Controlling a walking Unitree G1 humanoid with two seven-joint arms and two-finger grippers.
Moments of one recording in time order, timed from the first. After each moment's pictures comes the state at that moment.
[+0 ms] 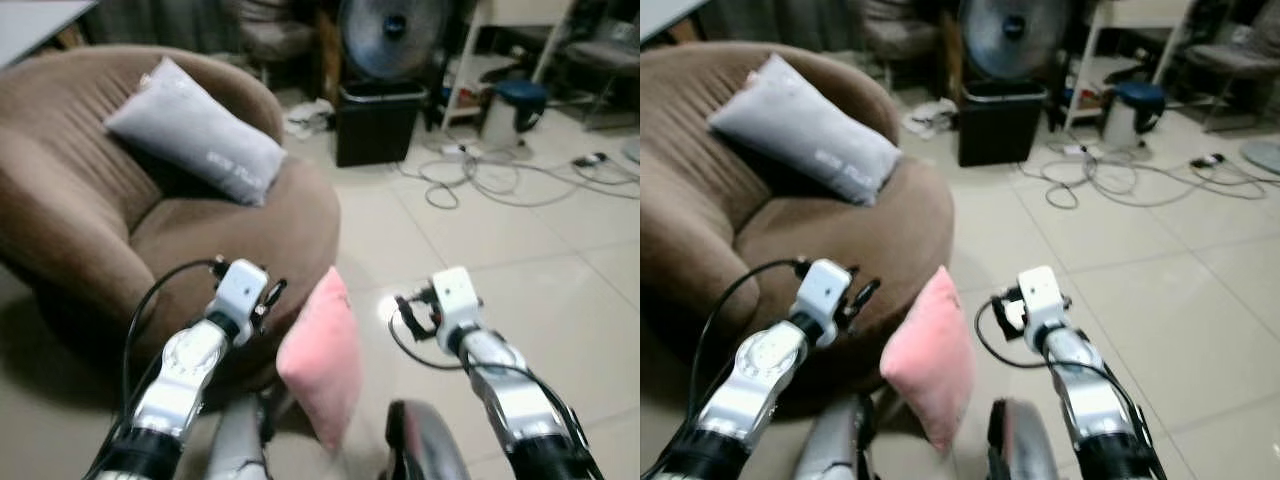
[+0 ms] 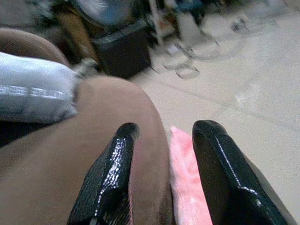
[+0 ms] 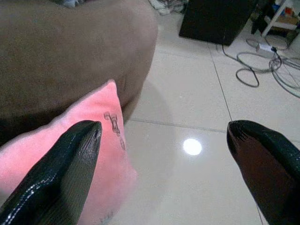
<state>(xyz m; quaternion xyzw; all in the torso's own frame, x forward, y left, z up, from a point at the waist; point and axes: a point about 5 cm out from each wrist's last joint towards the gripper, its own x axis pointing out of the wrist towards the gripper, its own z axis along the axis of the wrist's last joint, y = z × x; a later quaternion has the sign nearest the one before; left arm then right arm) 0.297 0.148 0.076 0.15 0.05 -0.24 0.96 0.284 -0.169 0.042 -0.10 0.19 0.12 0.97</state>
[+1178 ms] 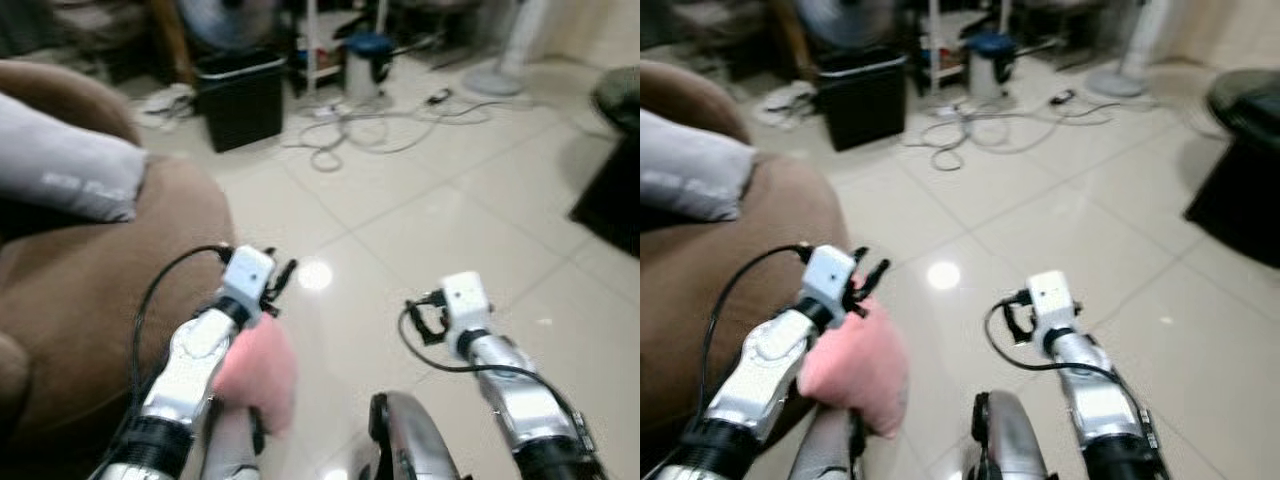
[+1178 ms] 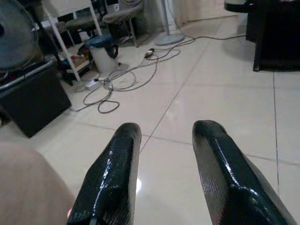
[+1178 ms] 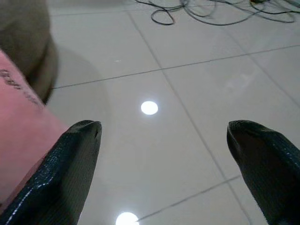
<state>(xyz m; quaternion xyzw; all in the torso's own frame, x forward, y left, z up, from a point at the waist) 0.298 0.147 0.082 0.13 0.02 -0.22 0.97 0.284 -0.164 0.040 -0.08 0.20 0.12 0.97</state>
